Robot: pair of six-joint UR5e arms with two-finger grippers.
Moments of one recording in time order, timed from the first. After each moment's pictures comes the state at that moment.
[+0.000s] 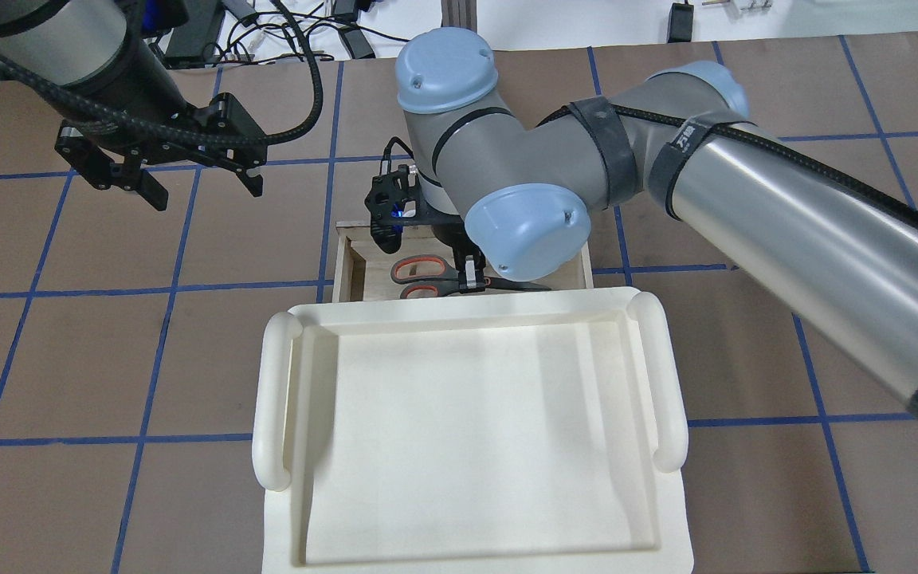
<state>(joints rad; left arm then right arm) -1.56 -1.51 -1.52 -1.67 1.51 -0.07 2.01 -1.27 1.59 -1.82 -1.57 -1.17</state>
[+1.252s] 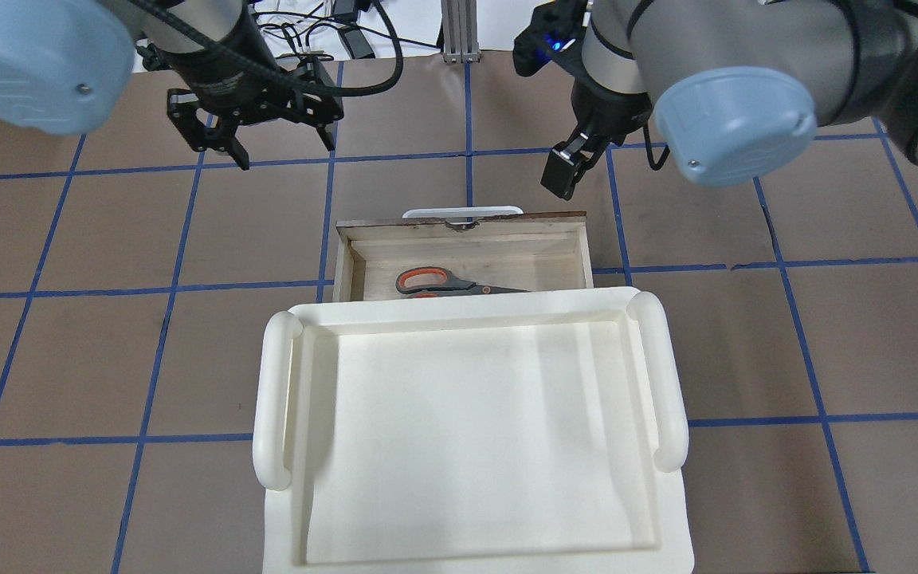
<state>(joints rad) -1.69 -1.73 -1.44 -1.47 1.51 -0.29 1.72 -1.45 1.58 -1.83 -1.58 -0.53</state>
